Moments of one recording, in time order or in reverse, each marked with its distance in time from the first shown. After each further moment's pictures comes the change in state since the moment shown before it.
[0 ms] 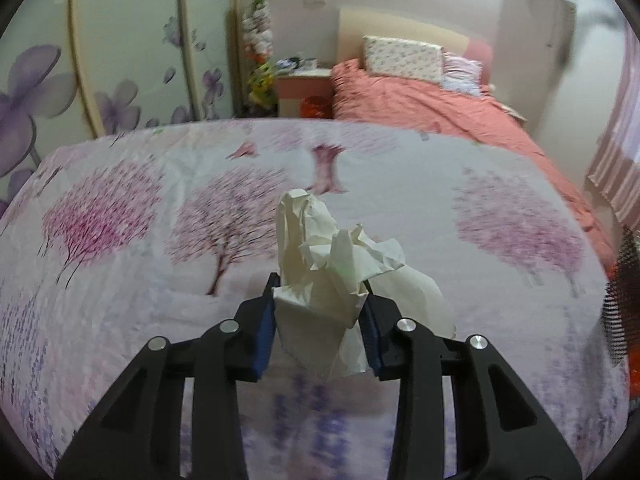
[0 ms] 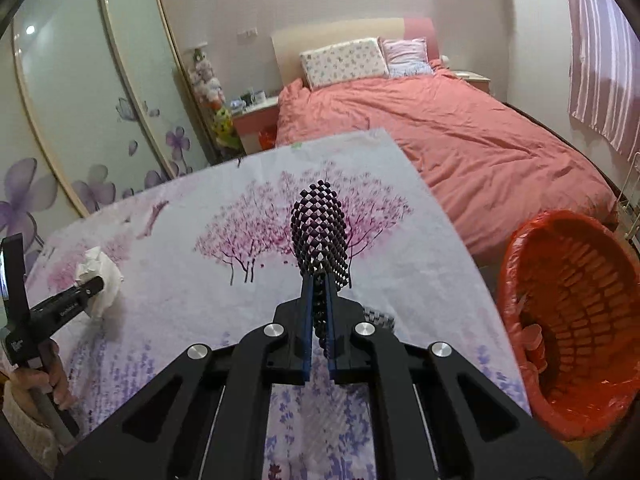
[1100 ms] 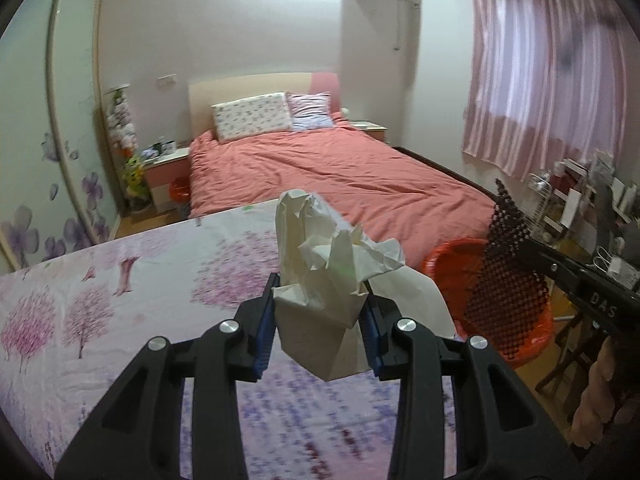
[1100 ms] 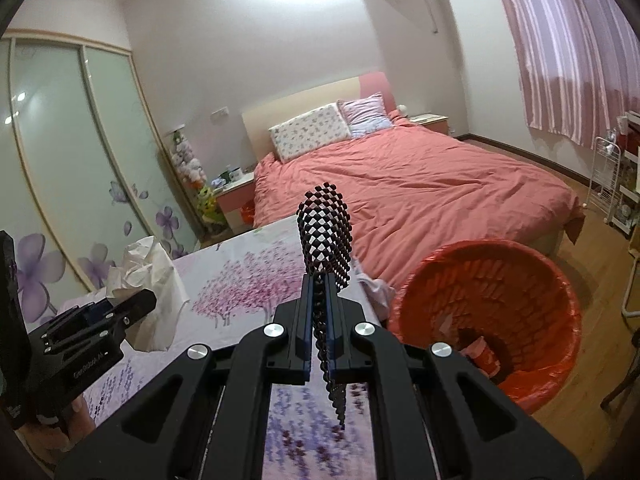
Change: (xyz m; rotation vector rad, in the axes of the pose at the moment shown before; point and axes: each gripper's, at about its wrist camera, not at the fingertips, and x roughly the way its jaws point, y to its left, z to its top) left arm -0.140 -0.220 -0.014 0.337 -0.195 -0.353; right arm -0.112 -0.077 -0.007 0.145 -0.248 -0.035
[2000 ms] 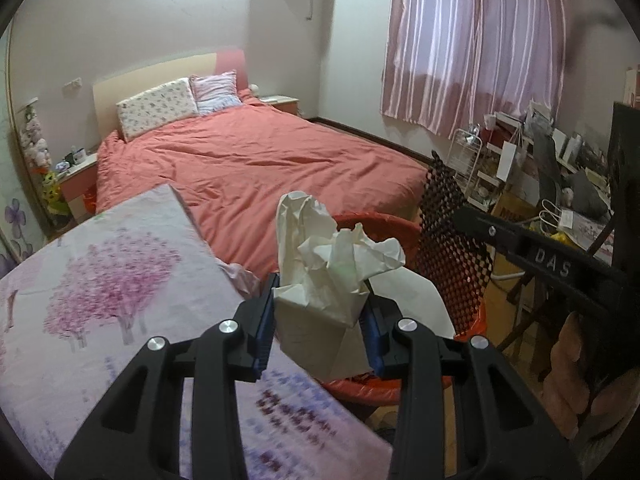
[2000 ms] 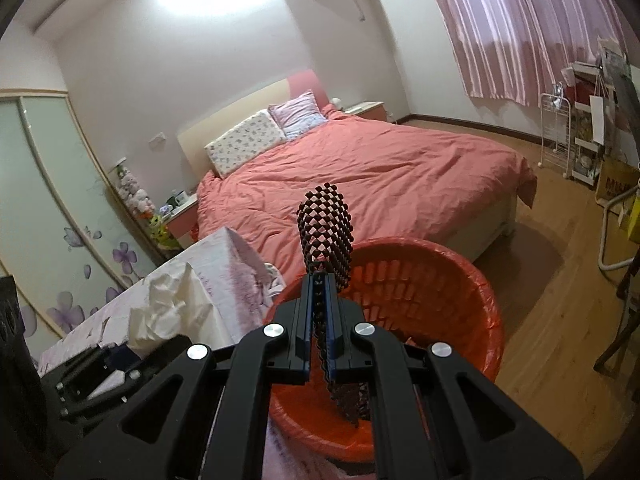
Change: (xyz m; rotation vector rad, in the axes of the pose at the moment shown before) left arm 0.100 -0.167 -0.003 0.142 0.102 -0.247; right arm 0.014 -0.122 0.013 0.173 0.002 -0.133
